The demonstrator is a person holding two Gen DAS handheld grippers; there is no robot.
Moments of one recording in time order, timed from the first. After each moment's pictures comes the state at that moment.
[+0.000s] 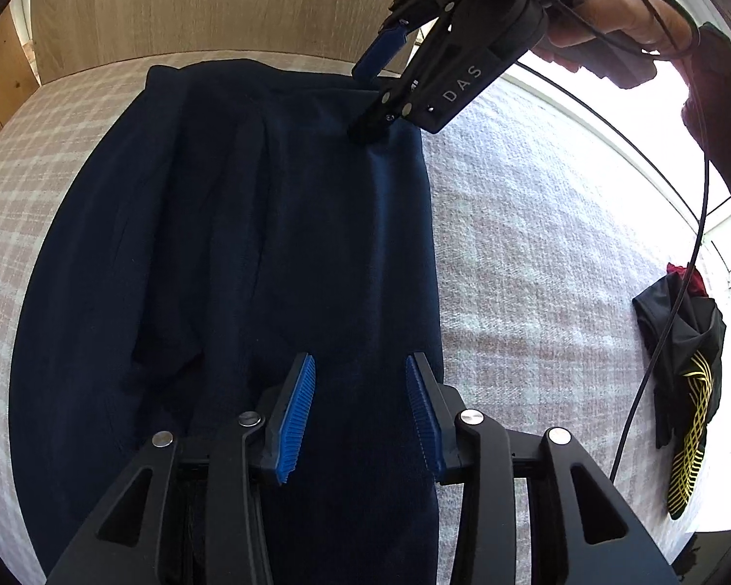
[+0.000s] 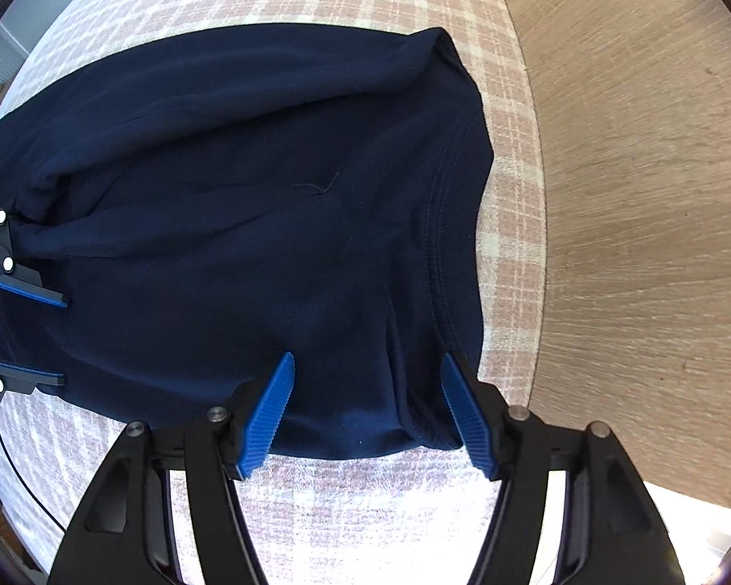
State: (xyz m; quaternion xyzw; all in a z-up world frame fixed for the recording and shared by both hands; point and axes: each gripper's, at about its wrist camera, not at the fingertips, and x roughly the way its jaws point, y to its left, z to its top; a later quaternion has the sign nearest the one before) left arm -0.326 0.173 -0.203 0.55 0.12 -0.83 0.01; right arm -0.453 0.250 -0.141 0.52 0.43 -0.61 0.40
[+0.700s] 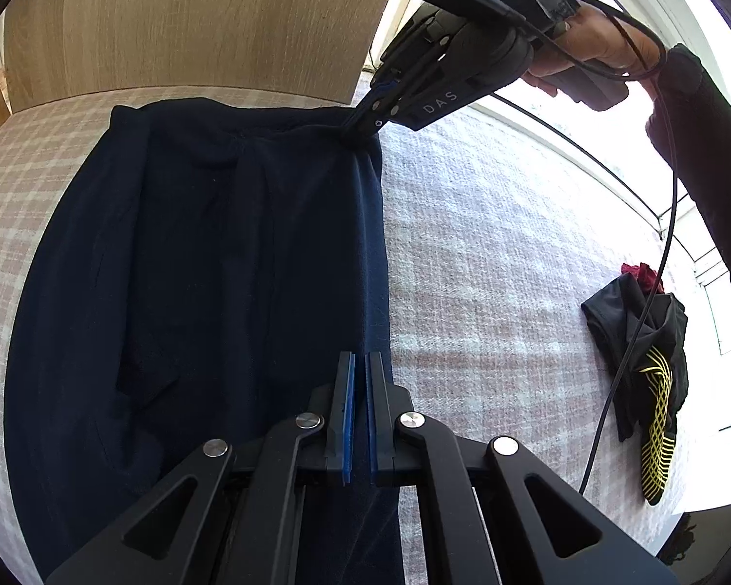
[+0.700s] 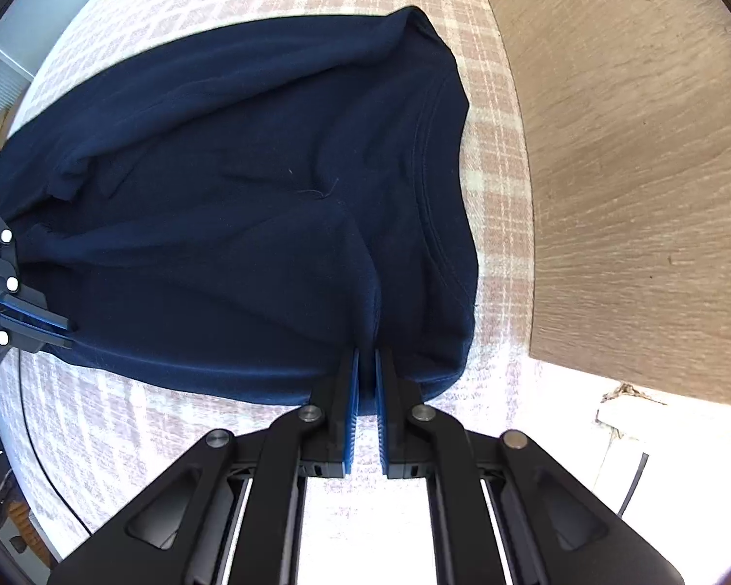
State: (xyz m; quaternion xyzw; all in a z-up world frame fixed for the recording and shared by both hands) left arm -0.343 0.166 -0.187 0.54 0.14 -0.83 -0.06; right arm -0.429 0.296 -0.113 0.55 0.43 -0.61 0.38
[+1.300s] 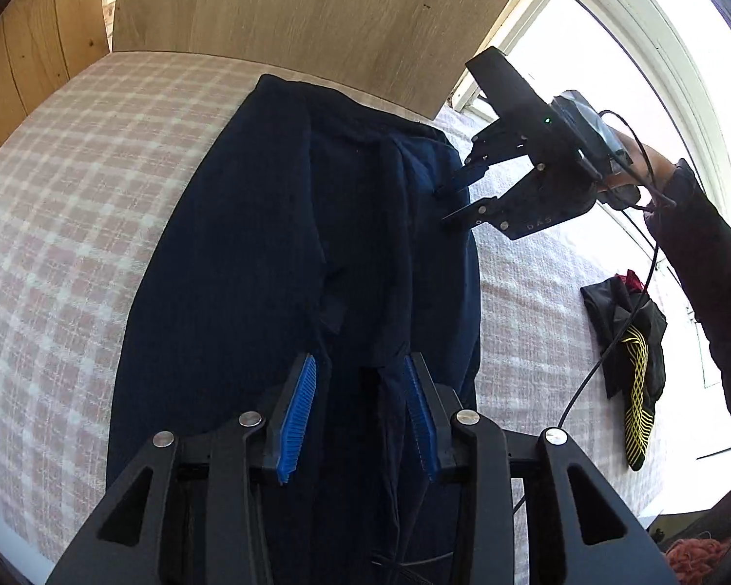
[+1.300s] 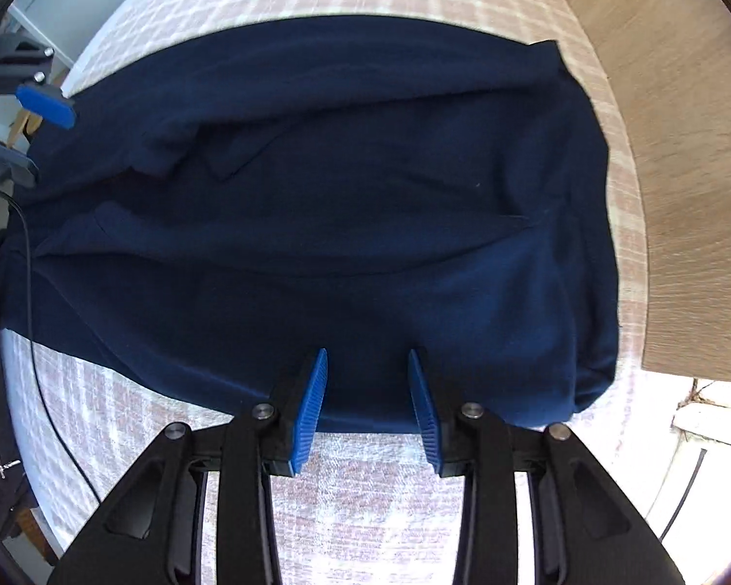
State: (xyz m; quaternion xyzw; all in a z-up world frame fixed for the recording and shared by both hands) left arm -0.241 0.067 -0.165 0.52 0.21 -0.83 -0.03; right arm -0.362 0.233 -0.104 0.52 0.40 -0.61 0.44
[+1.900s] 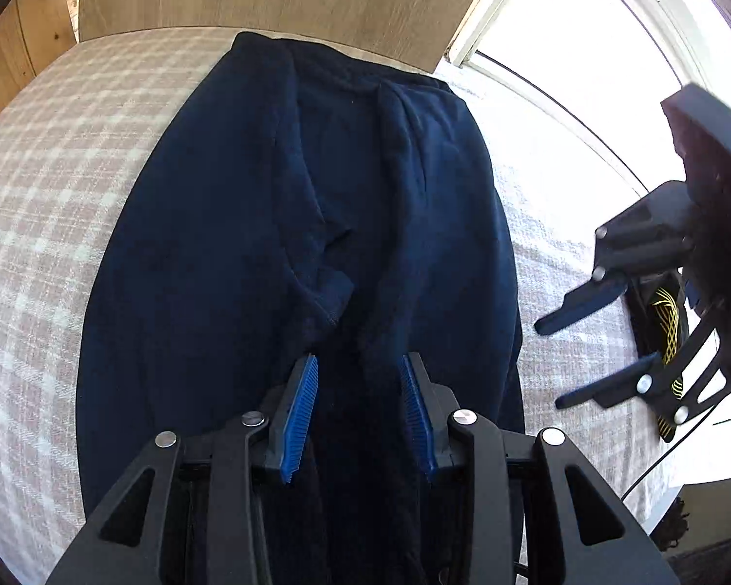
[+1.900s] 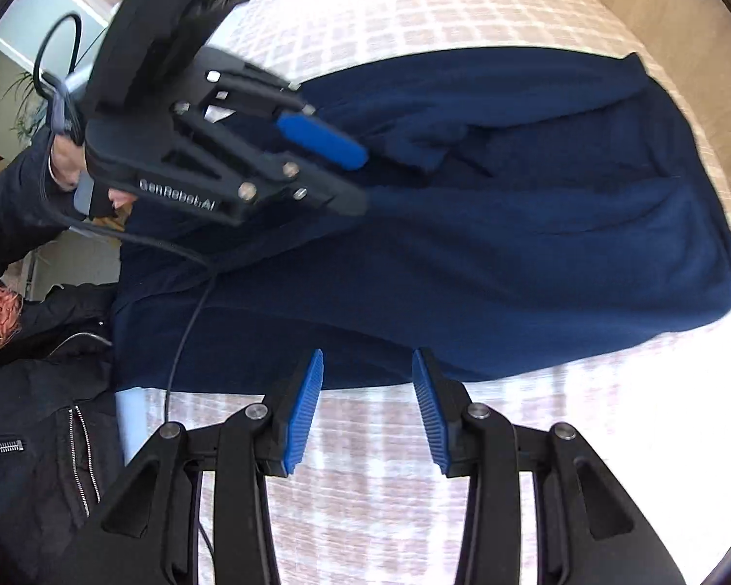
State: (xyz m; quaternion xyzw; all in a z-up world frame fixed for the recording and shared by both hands) left arm -0.251 0.085 -0.178 0.53 0.17 -0.83 -0.05; right arm -0.162 0.208 -0.061 0.57 0.27 -0.60 0.50
